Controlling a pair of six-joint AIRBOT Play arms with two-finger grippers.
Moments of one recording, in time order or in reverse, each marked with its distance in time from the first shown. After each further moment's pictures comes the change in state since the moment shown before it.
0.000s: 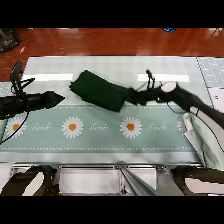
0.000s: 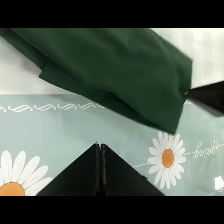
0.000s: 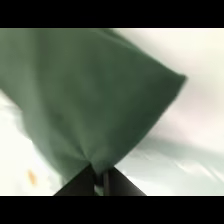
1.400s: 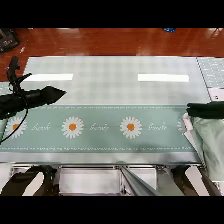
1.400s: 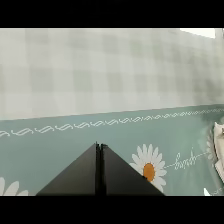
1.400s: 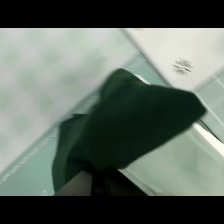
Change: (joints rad) left arm 0.000 0.007 0.000 -0.130 0.047 0.102; right arm -1.244 0.637 0.540 -0.724 1.019 0.219
